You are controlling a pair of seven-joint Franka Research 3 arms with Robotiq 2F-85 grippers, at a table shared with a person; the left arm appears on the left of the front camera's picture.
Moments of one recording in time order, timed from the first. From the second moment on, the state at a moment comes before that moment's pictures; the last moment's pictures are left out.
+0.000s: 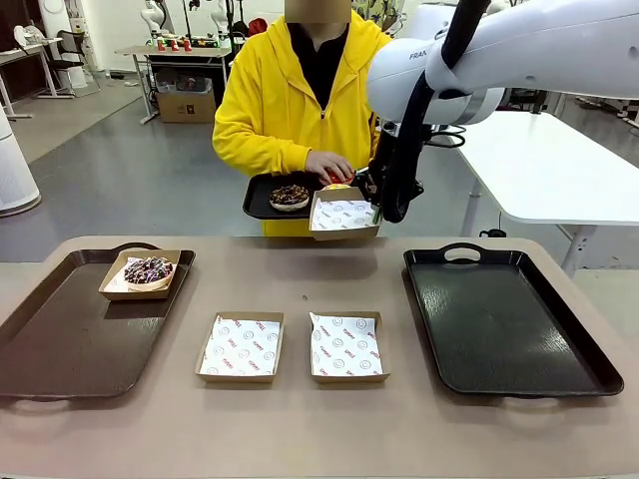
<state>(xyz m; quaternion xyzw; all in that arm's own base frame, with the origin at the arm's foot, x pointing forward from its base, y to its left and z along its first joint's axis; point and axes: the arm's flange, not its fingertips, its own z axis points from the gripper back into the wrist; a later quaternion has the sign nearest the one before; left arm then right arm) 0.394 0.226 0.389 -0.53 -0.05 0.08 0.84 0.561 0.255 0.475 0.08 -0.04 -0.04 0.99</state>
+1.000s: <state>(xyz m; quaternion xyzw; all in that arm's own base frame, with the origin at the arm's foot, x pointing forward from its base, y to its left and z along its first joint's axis) 0.380 0.222 0.400 -0.53 -0.06 0.08 0.84 0.563 0.256 0.473 0.08 -0.04 -0.04 0.99</state>
